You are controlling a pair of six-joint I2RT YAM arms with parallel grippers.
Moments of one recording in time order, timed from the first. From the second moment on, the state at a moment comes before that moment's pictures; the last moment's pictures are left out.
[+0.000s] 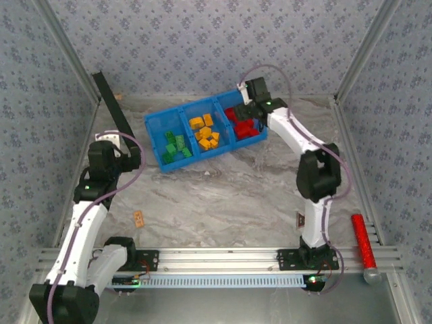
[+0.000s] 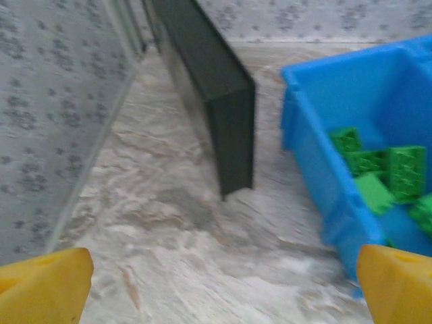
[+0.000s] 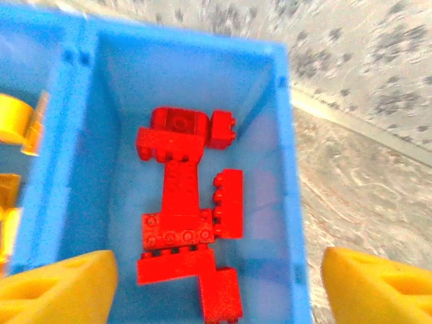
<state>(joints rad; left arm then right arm) -0.07 0.85 0.78 -0.44 -0.24 -0.04 0.38 1.96 1.79 -0.54 0.15 -0.15</state>
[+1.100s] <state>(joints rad) -0.01 1.54 0.37 0.74 -0.16 -0.04 0.33 0.86 0.60 -0.29 0.21 0.09</state>
